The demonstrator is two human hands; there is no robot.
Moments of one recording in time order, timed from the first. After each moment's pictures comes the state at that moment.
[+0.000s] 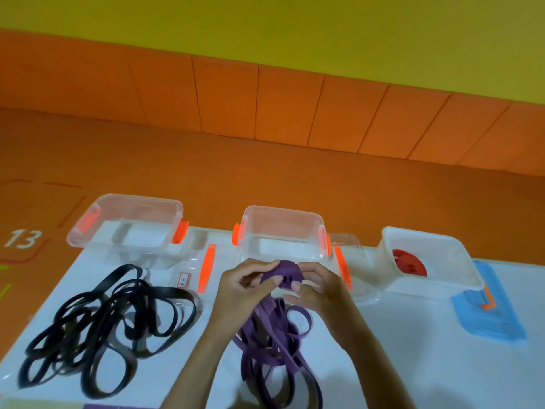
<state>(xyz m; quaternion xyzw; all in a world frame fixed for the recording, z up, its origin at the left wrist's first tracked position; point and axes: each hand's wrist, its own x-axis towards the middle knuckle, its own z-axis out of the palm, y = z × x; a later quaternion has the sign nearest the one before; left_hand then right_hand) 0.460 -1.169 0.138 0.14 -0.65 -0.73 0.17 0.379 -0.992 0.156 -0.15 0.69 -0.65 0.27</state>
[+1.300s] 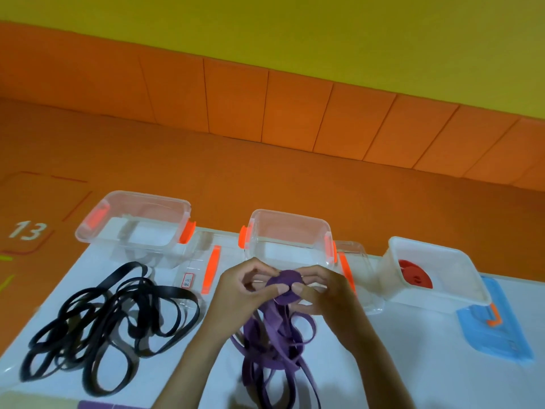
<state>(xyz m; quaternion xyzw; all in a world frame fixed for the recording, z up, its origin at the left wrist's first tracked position) 0.469 -1.190 0.155 0.12 -0.69 -0.70 0.13 0.379 -1.005 0.174 -0.14 0.71 -0.64 0.26</state>
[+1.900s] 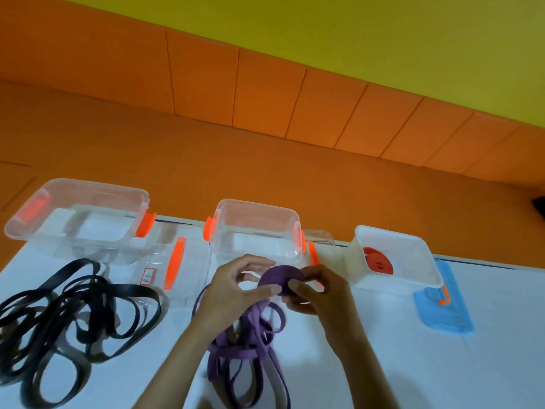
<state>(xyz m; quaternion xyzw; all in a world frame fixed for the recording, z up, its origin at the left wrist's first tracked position) 0.434 -1.157 0.140 0.11 -0.71 -0.69 0.07 0.370 -0.960 0.171 -0.04 0.70 -0.68 0.20</state>
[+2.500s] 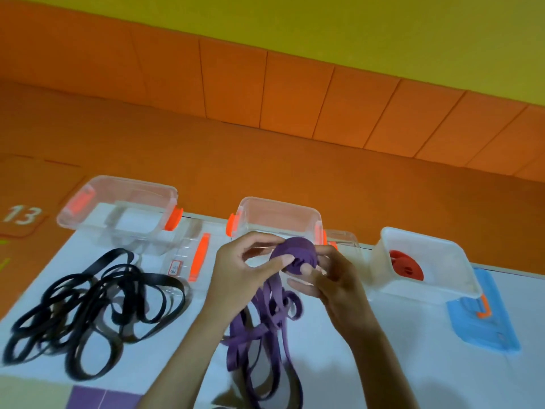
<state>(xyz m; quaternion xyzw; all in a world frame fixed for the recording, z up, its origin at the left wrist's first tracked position) 0.440 -1.155 0.186 0.11 -0.70 -0.67 0.22 0.356 -0.971 0.168 -0.19 0.61 -0.73 0.25</state>
